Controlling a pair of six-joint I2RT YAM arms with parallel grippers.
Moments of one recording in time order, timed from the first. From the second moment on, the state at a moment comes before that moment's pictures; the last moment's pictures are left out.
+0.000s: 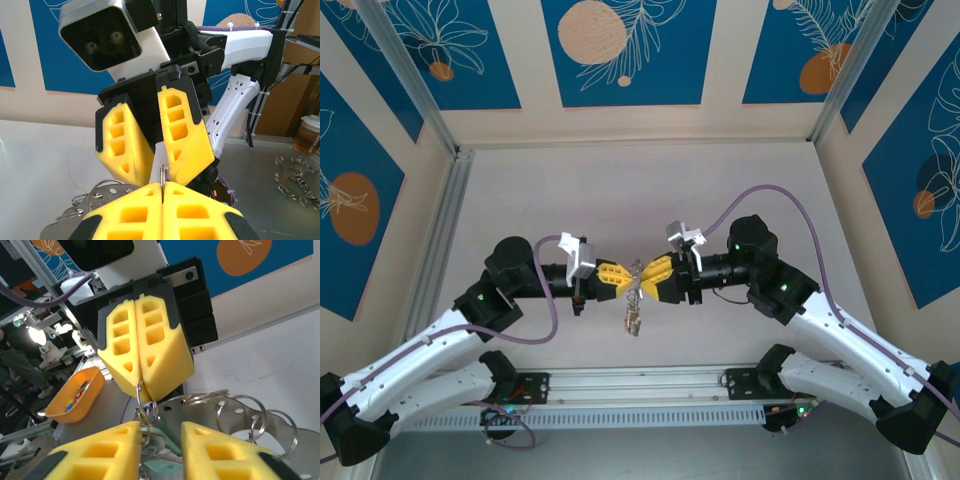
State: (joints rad) left arm -0.83 0.81 0.75 0.06 0.72 -0.07; right arm 0.76 0.87 0.84 -0.15 -0.86 0.28
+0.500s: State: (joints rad) left arm -0.83 0.81 0.73 0.09 0.72 -0.09; right arm 0.76 0.86 0.77 -0.06 -0.90 0.30
